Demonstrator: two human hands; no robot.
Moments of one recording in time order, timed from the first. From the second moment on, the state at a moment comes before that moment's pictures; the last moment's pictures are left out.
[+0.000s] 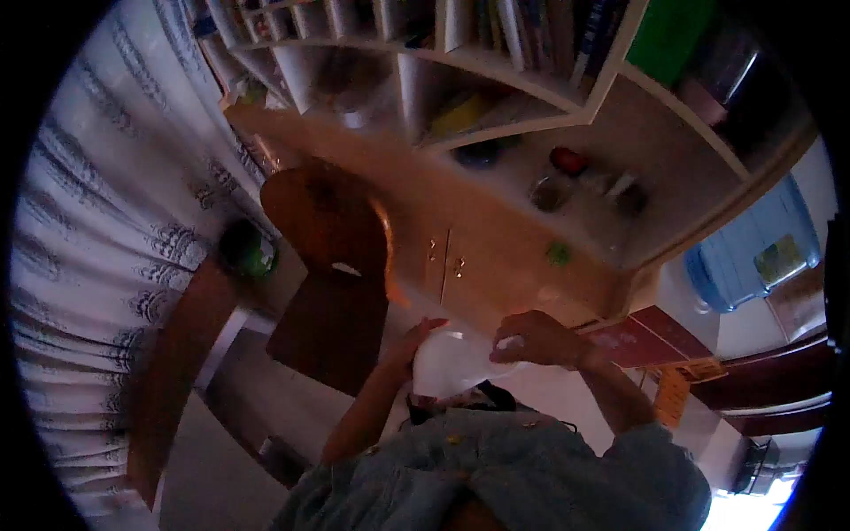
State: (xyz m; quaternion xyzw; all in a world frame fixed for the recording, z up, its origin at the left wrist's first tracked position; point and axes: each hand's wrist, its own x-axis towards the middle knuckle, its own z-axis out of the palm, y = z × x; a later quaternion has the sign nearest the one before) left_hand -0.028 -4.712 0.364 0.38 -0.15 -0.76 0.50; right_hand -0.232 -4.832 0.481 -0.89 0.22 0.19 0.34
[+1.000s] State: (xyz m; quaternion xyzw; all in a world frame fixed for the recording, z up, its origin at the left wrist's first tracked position) left_hand -0.079 -5.064 0.352 0.55 -0.47 -0.03 0.69; right_hand -0.308 -4.916 0.418 -0.78 0.41 -0.26 0.40
